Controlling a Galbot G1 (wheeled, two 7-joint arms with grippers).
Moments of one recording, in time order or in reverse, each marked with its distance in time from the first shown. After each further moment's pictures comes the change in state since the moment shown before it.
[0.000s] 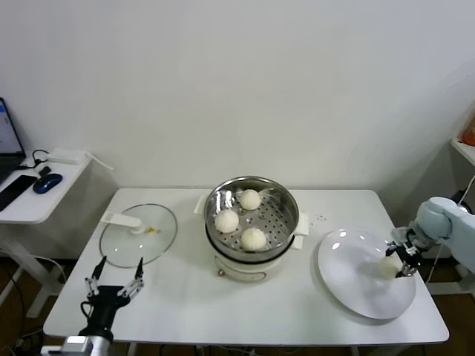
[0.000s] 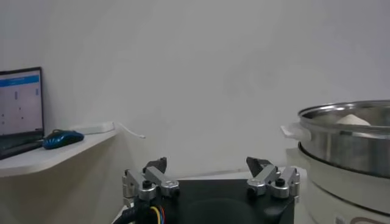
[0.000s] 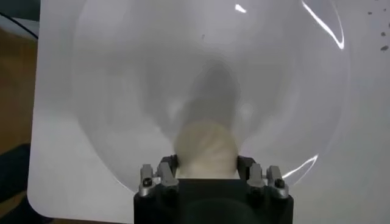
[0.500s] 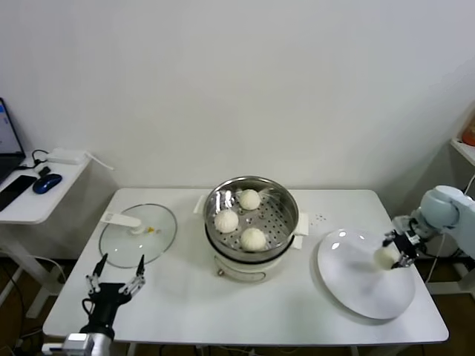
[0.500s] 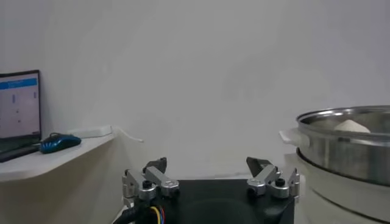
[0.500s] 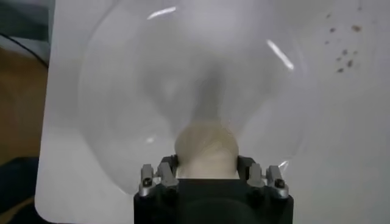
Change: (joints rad) left arm -0.009 -0.001 0.009 -0.011 0.001 0.007 0.000; right arm 0.149 -0.039 -0.099 0.100 0.123 -0.032 -0.020
